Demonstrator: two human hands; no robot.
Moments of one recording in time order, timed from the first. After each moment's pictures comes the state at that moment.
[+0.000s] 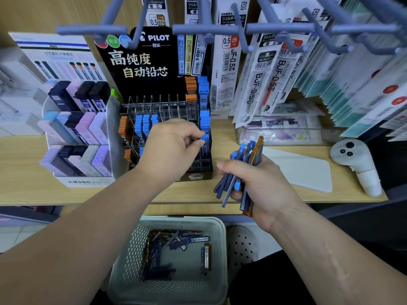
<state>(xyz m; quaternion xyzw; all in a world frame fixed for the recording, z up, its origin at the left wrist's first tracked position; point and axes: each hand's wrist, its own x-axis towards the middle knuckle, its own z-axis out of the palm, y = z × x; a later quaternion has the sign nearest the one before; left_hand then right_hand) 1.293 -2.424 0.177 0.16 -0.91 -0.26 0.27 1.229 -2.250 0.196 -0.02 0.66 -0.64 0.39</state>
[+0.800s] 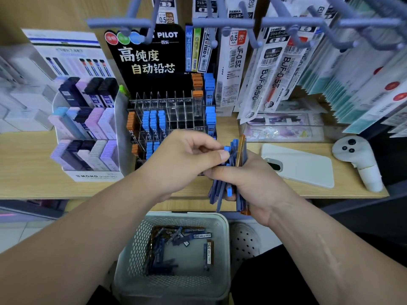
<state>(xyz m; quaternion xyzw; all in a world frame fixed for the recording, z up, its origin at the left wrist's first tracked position) 1.319 -2.394 0.207 0.20 -0.72 -0.66 0.07 1.244 -2.259 0.205 -0.12 0.67 -0.59 0.44</state>
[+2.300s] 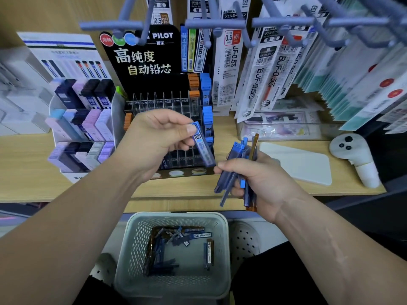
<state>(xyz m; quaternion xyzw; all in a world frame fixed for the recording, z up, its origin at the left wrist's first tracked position) 1.315 -2.438 0.199 0.22 -0.63 -0.72 0.18 1.232 -2.249 0.197 -0.05 0.62 -0.65 0.44</state>
